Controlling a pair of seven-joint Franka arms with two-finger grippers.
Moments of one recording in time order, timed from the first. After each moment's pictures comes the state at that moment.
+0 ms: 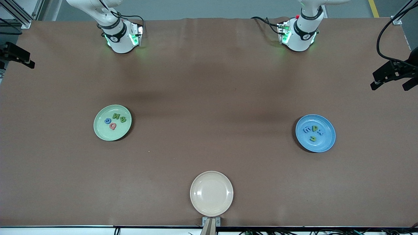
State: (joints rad) left arm -0.03 -0.02 0.01 -1.52 -0.02 1.62 0.02; right arm 0.02 -0.08 -0.13 -1.54 -0.02 1.36 -0.11
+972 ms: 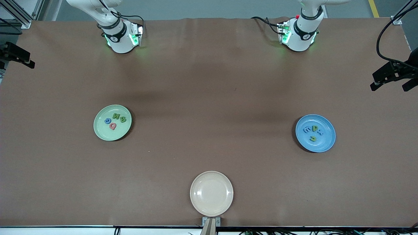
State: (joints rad) left arm -0.03 -0.01 0.01 -1.52 -0.02 1.62 -0.01; right arm 0.02 -0.08 -0.13 -1.54 -0.02 1.36 -0.11
